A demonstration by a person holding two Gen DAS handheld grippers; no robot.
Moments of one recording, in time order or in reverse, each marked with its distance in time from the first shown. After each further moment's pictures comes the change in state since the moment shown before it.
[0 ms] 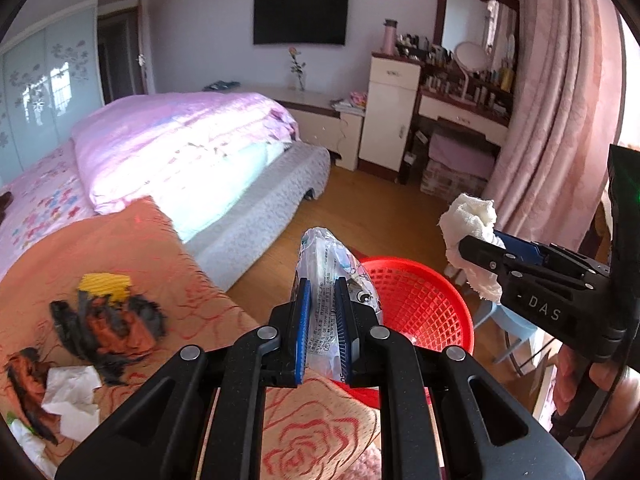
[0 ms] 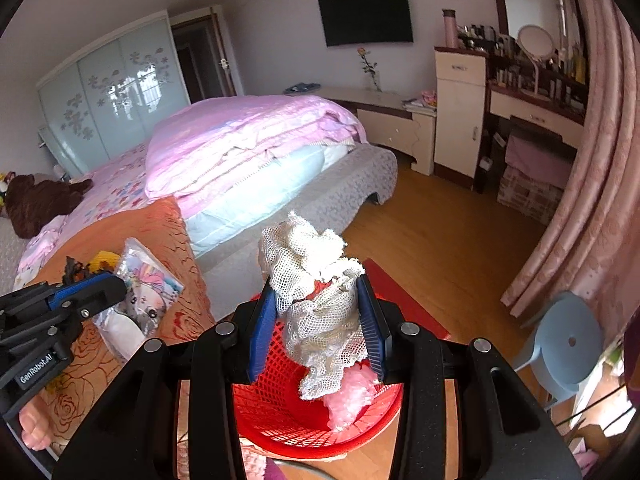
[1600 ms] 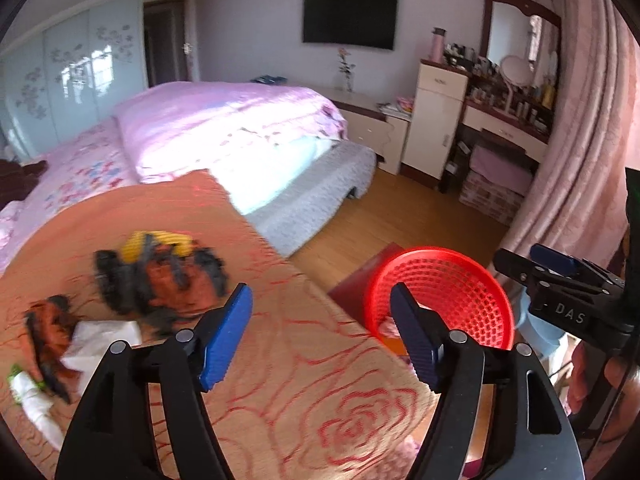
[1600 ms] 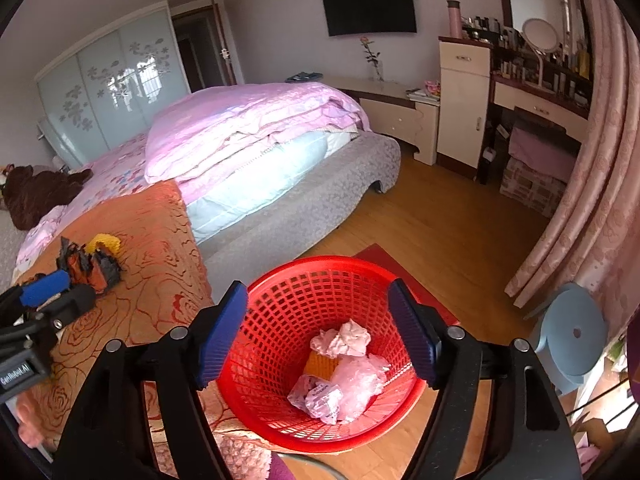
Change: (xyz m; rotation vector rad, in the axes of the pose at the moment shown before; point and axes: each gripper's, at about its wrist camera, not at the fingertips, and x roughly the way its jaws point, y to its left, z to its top) left arm -0.029 0.039 -0.034 -0.118 -0.026 0.151; right arm 0.009 0.013 -0.013 -0.023 0.024 0.009
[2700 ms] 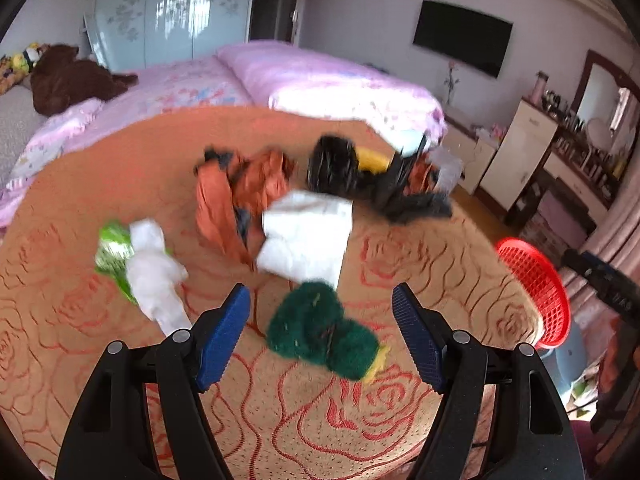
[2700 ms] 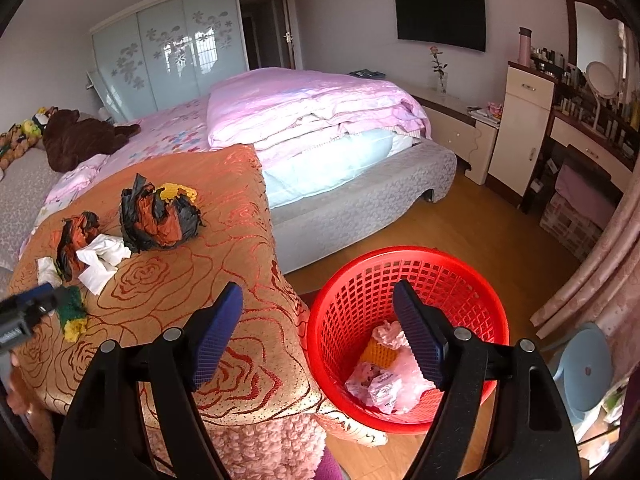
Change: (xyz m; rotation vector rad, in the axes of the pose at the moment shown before) left arm -0.061 0.142 -0.093 -0.315 0.068 0.168; right arm -0.010 0.083 -0.021 -0.182 0.026 0.113
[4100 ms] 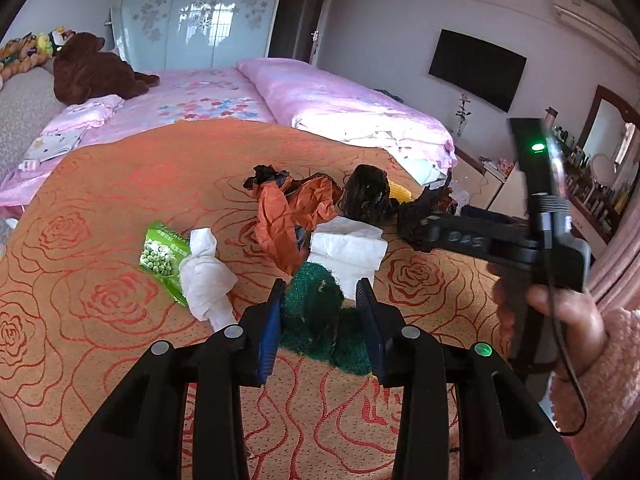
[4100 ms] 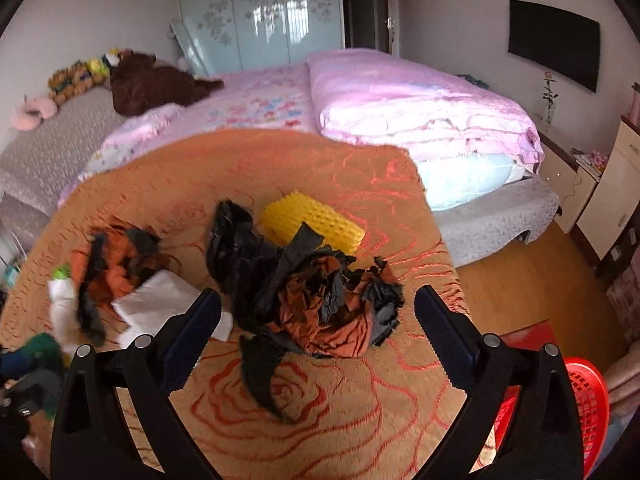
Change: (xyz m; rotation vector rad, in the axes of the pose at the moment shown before) left arm -0.027 0.027 0.002 -0.080 -0.104 0.000; right arm 0.115 0.156 0.064 -0.246 0.086 0.228
